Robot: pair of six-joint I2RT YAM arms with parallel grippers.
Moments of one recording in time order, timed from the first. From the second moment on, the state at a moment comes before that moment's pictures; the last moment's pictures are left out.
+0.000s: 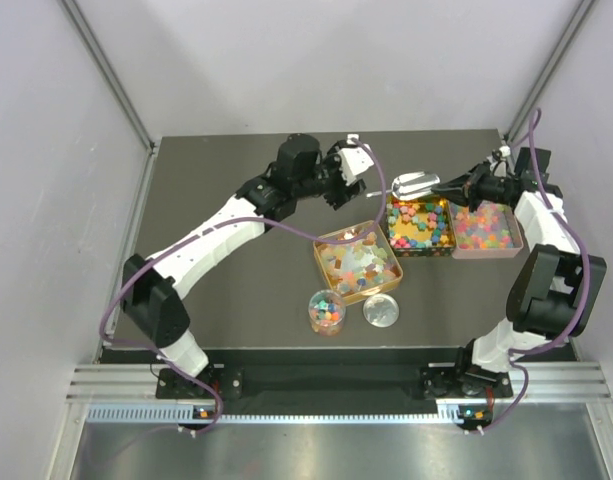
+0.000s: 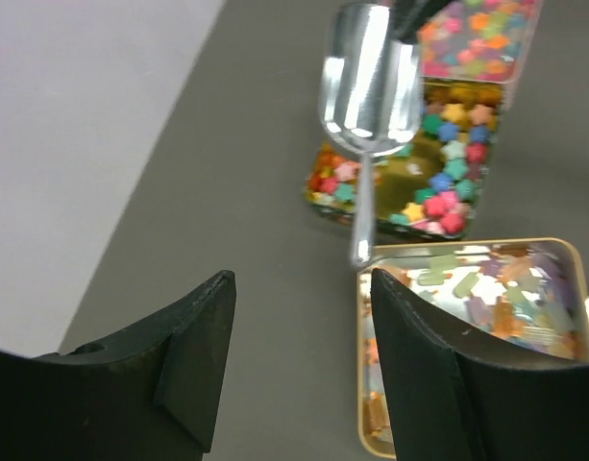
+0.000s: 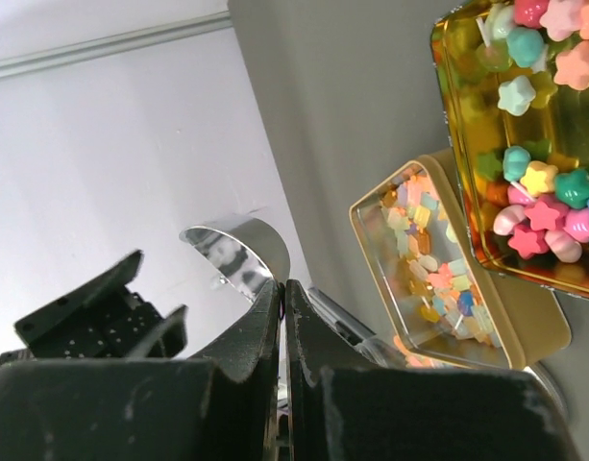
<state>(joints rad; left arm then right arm) -0.72 1.63 1.53 -0.19 0.28 0.46 -0.28 1.61 1.24 -0.46 -1.02 0.83</state>
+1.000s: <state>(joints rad) -0.77 1.88 1.69 -0.36 0.44 0.55 -0.28 1.60 1.20 -0.41 -1.03 0.87</state>
